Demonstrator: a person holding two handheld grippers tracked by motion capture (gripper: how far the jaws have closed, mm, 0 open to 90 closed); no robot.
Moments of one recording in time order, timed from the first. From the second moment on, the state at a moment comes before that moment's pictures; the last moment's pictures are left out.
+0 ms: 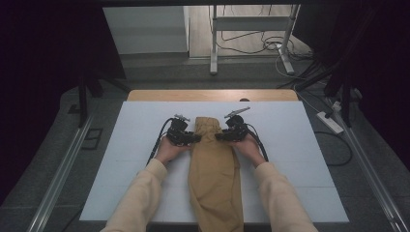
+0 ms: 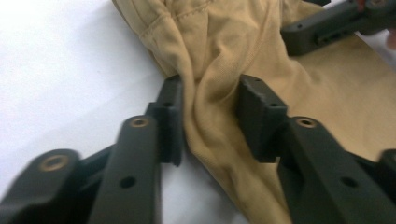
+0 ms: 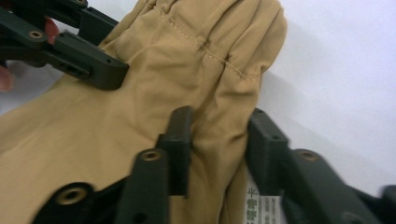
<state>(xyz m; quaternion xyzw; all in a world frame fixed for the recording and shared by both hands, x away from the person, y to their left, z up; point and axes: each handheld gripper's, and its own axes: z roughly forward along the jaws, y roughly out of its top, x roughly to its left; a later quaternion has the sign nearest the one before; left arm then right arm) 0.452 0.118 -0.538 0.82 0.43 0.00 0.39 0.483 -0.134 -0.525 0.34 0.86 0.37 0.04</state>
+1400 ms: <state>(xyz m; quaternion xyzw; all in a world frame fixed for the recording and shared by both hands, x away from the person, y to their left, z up) 0.443 0.116 -0.504 0.83 0.38 0.05 0.40 0.471 -0.139 -0.494 0.30 0.87 0.39 0.09</state>
